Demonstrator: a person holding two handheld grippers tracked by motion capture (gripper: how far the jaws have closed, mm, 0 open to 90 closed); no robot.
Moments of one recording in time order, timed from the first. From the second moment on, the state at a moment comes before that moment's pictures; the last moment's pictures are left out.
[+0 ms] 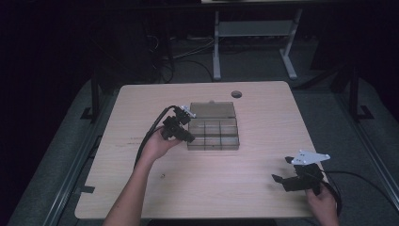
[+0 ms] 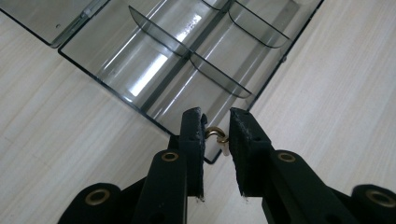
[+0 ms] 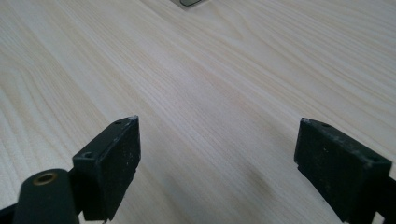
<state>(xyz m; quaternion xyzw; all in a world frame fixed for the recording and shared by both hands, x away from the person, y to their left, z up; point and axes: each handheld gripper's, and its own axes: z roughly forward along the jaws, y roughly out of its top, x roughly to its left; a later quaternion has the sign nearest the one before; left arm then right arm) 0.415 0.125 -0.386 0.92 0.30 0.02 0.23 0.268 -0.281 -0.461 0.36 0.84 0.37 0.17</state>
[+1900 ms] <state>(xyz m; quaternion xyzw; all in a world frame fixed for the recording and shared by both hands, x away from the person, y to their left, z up) 0.427 0.105 -0.406 0.93 0.30 0.03 0.20 0.268 -0.281 -0.461 0.36 0.84 0.37 0.16</state>
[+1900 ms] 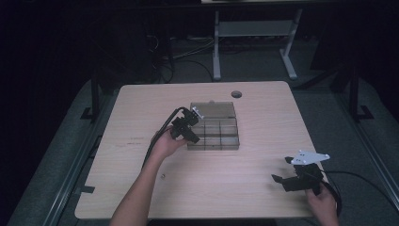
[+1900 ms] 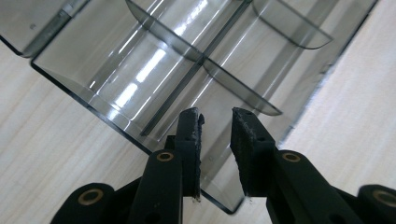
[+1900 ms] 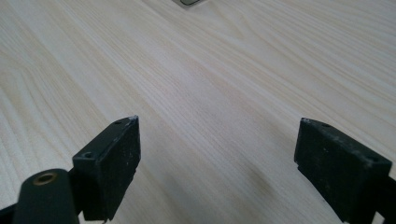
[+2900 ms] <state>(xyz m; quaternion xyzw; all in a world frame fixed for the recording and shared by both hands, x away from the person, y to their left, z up) 0.357 0.176 -0.396 0.92 0.32 0.04 0.23 0.269 -0.276 -0.462 0.36 0.84 0.36 0.17</state>
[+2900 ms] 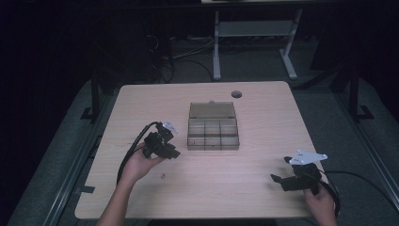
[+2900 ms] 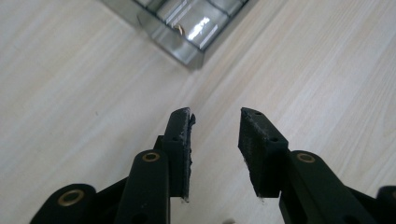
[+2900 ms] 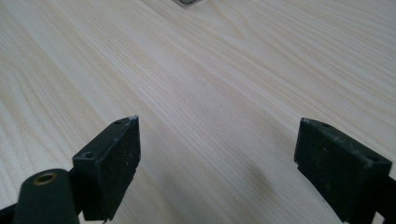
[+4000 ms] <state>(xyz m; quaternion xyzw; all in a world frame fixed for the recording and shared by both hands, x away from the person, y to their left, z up) 0.310 0.213 -0.429 0.91 0.33 0.03 0.23 0.270 -0.276 -0.462 0.36 0.84 0.36 0.17</state>
